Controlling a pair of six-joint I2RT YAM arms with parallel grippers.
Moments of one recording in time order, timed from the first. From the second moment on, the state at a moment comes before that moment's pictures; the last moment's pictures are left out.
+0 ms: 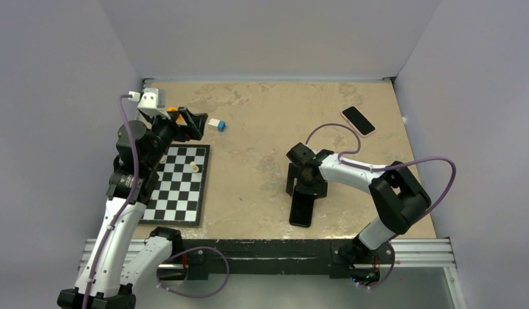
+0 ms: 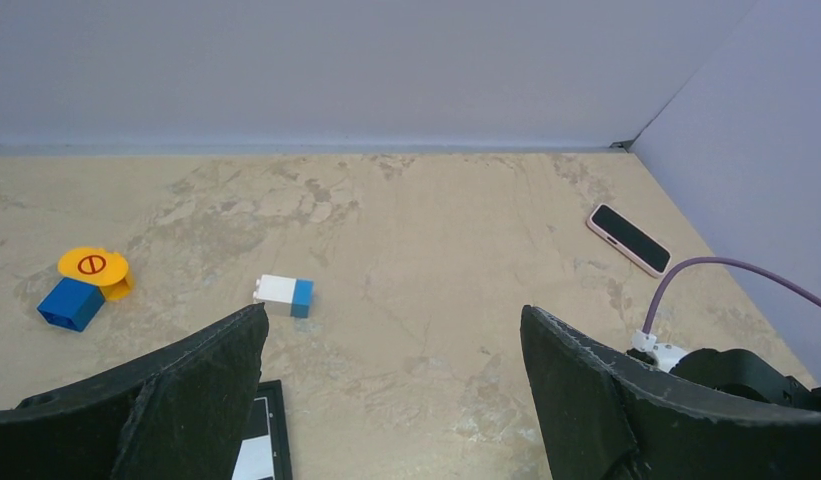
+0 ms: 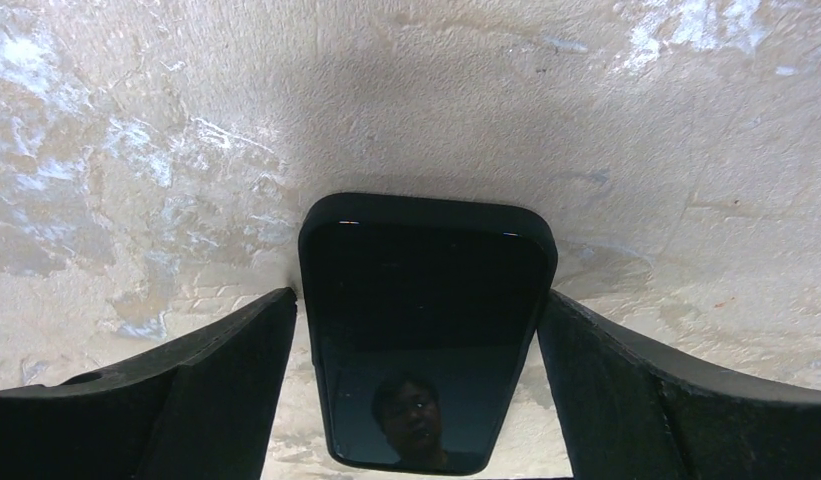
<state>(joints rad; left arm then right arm) -0.18 0.80 0.98 -0.23 0.13 -0.28 0.69 1.59 0.89 -0.67 0.14 0.84</state>
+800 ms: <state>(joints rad) -0.31 1.16 1.02 -0.19 0.43 -0.47 0.72 1.34 0.72 -0.44 0.20 0.80</state>
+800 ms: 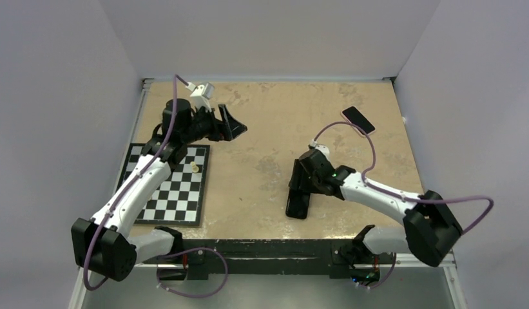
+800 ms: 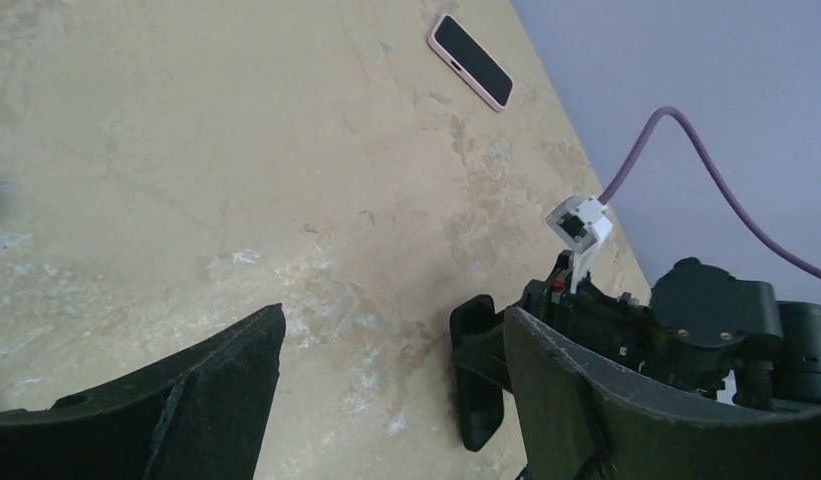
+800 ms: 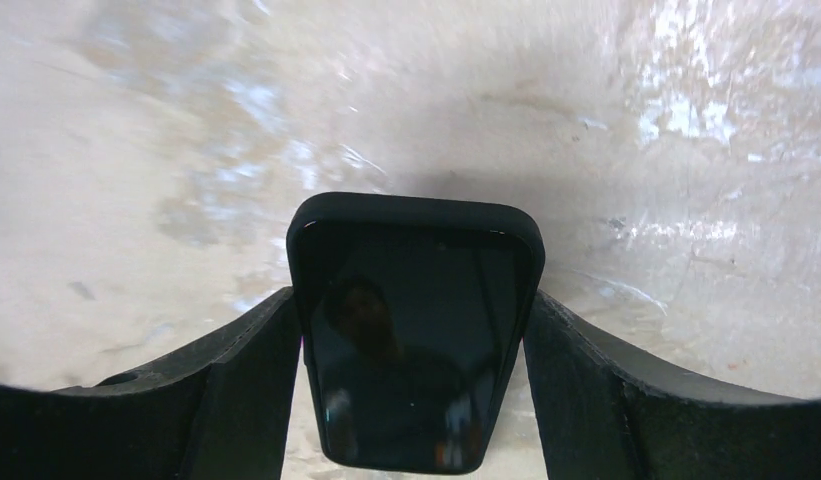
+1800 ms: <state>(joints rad) -0.58 1.31 0.97 0.11 0.64 -0.54 0.57 1.22 1.21 -0.50 0.15 0.68</state>
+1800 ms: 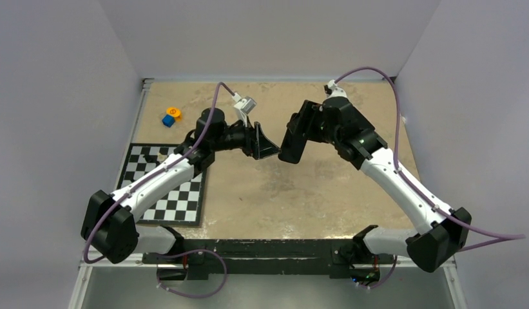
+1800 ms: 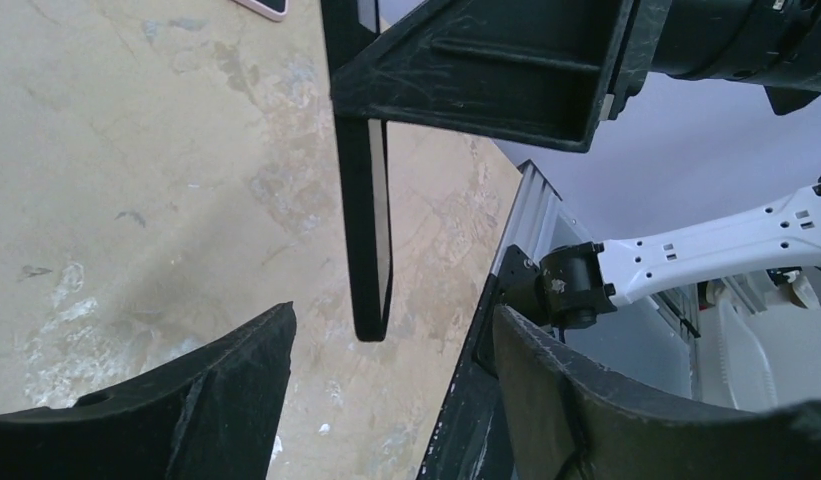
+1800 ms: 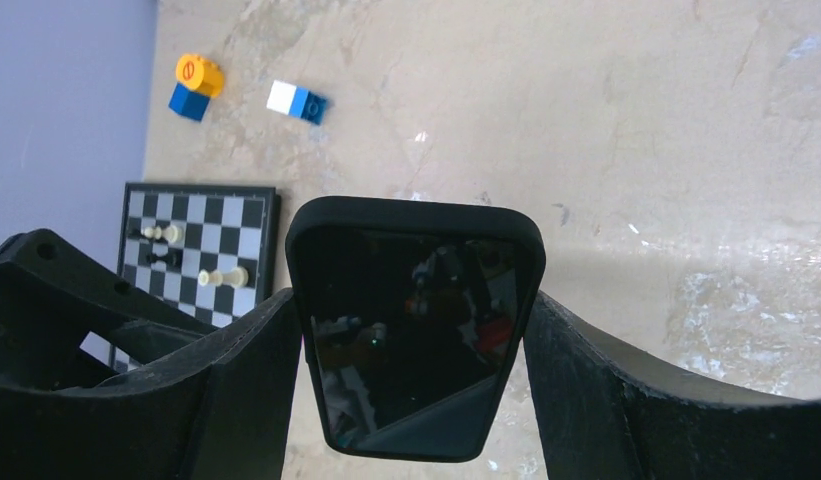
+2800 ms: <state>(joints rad) -0.59 1.46 1.01 0.00 0.64 -0.56 0.63 1.36 1.21 -0.43 -0.07 0.72</state>
